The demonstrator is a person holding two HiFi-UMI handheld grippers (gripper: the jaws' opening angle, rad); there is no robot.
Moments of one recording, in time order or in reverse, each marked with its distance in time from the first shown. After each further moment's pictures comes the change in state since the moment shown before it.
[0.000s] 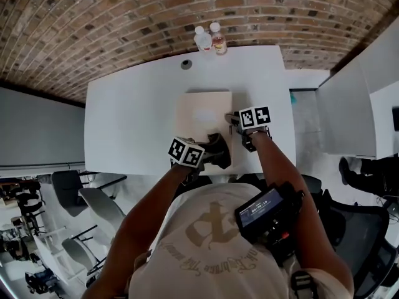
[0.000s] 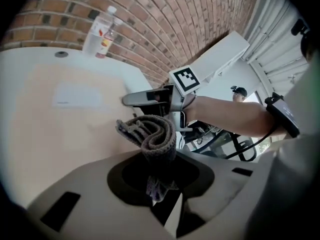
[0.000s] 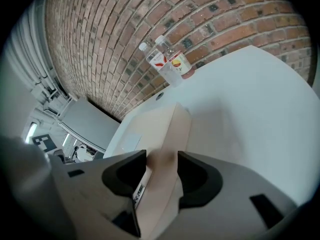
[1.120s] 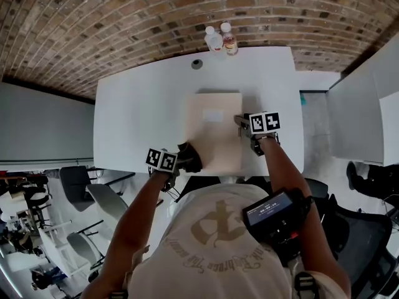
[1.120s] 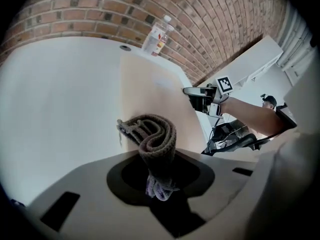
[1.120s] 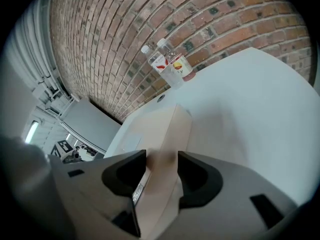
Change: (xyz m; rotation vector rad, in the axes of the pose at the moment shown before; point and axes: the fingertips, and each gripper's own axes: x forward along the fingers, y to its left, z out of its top) left arm -0.105 0.101 -0.083 -0.227 0.053 0.292; right arm 0.003 -0.001 0.002 -0.016 -0.040 0.018
